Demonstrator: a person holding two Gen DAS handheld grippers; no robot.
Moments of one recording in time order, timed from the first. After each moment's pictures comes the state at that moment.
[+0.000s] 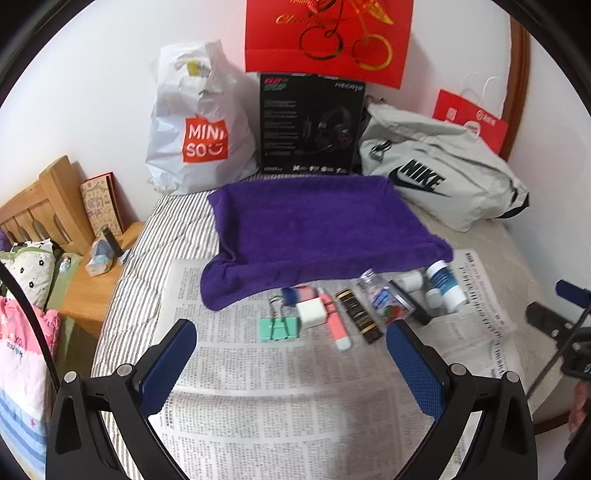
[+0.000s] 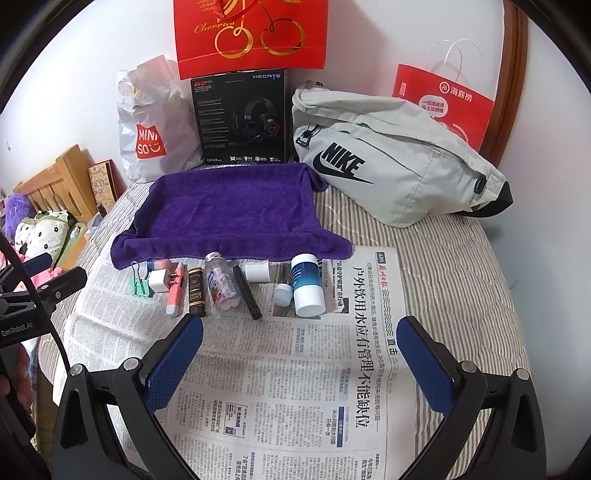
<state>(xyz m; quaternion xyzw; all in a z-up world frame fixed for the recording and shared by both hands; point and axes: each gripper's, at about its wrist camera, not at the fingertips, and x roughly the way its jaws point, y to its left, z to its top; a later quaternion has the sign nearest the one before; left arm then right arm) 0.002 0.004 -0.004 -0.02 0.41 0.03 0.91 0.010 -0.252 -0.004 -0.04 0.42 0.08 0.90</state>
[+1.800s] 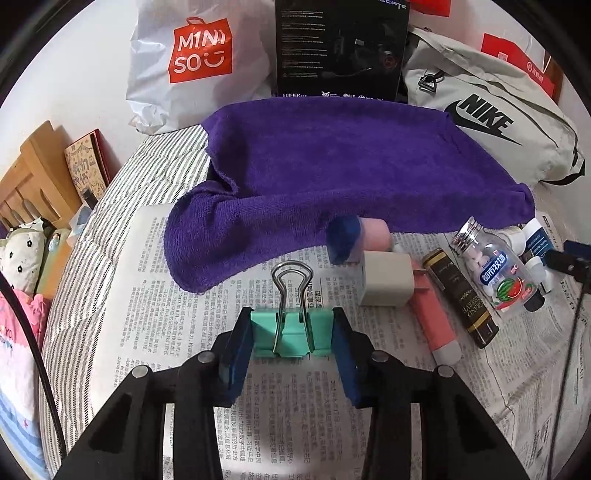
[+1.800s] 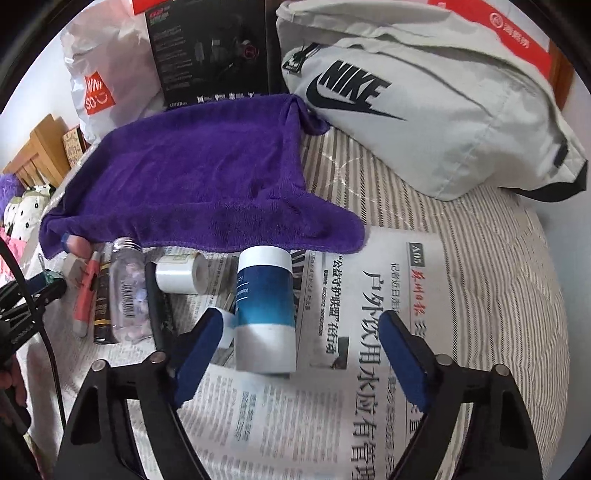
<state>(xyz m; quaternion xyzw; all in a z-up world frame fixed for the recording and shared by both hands) 0.066 0.033 -0.130 -0.01 0.47 0.05 0.88 0.135 -0.262 -0.118 -0.06 0.51 0.10 0.85</state>
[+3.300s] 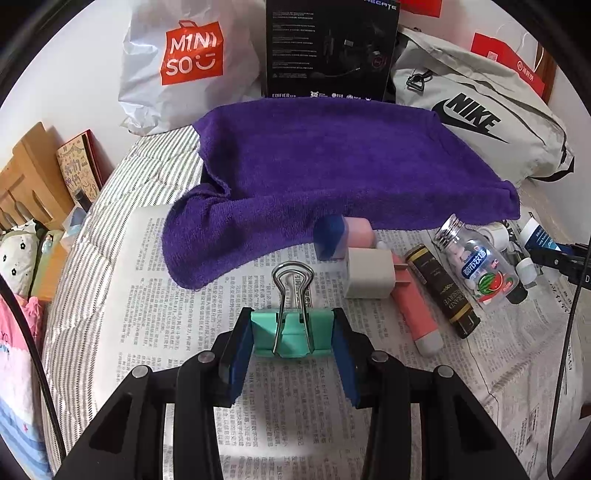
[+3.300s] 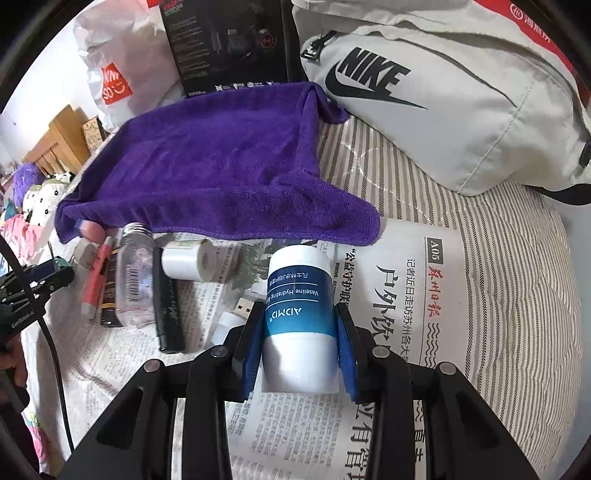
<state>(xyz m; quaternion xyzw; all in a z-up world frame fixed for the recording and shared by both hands) 0.060 0.034 -0.122 -0.01 0.48 0.03 0.88 0.132 -0.269 -0.116 -0.04 0.52 0.15 0.84</state>
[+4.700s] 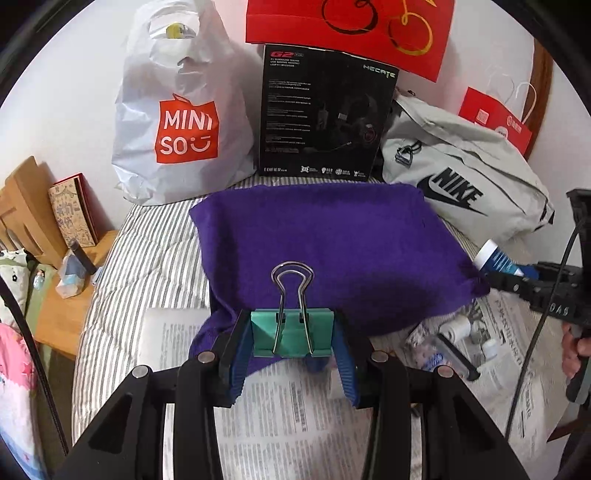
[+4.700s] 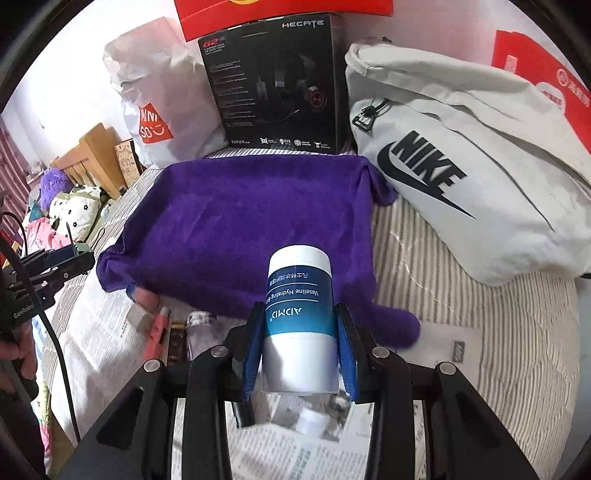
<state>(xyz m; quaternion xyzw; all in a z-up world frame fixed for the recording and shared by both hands) 0.105 0.045 -0.053 -0.03 0.42 -0.01 0.91 0.176 -0.223 -0.061 -0.04 0.49 0.21 0.85</state>
